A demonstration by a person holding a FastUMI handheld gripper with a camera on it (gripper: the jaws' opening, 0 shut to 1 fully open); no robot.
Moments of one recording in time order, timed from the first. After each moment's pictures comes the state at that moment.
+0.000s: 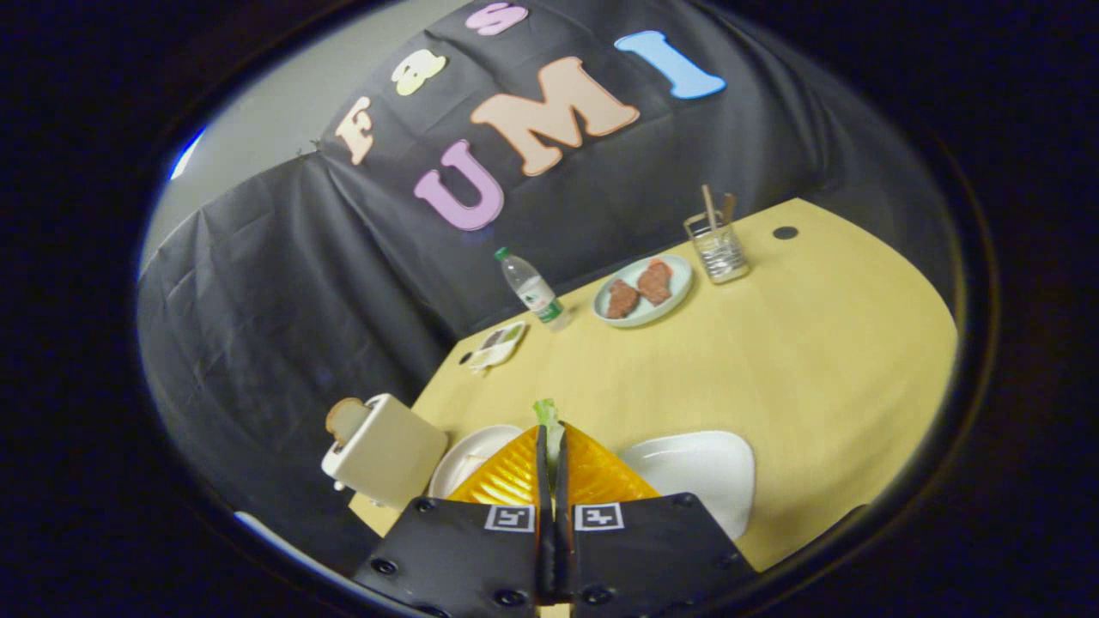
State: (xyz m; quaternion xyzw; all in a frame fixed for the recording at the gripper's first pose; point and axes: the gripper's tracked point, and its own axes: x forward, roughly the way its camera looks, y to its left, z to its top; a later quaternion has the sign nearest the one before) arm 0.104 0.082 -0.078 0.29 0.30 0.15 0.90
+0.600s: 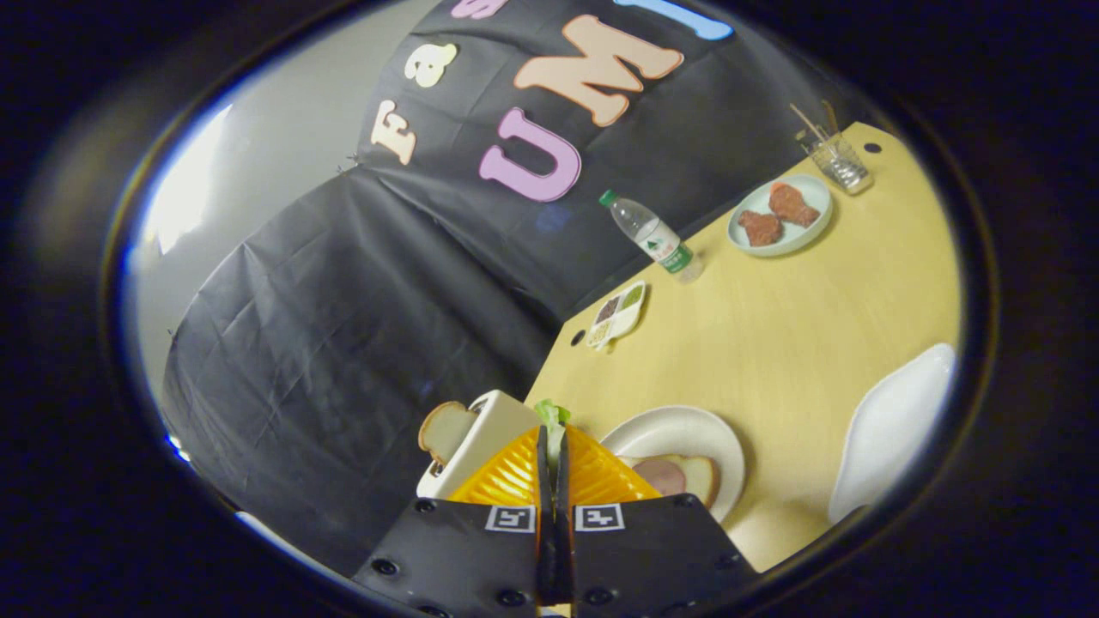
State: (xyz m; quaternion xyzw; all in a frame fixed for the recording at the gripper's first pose) arm 0.115 0.252 -0.092 0.39 0.31 0.26 0.83
